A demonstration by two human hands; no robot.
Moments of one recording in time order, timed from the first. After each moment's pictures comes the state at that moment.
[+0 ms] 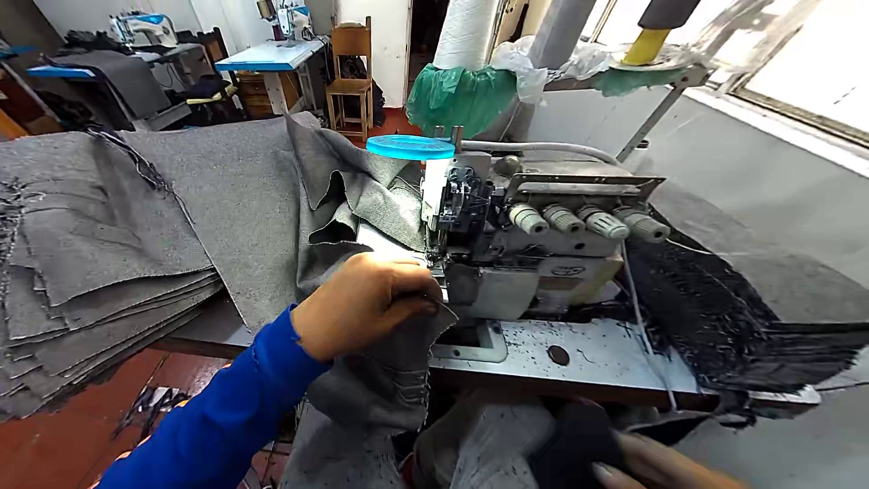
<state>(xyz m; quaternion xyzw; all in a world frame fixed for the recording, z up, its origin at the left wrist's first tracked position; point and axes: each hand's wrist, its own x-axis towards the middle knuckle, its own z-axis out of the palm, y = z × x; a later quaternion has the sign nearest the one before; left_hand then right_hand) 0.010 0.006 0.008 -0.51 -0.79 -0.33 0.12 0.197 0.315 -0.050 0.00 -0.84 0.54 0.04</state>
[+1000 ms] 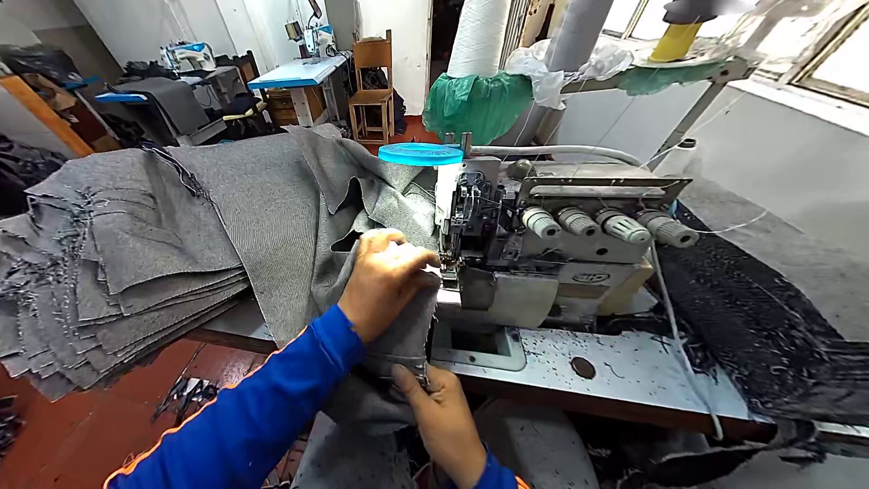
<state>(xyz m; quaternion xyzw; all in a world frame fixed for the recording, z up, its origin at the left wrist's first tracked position) -0.009 0.019 -0.040 -0.38 -0.84 -0.22 0.32 0.102 0.140 -0.122 0.11 -0.66 0.74 0.07</state>
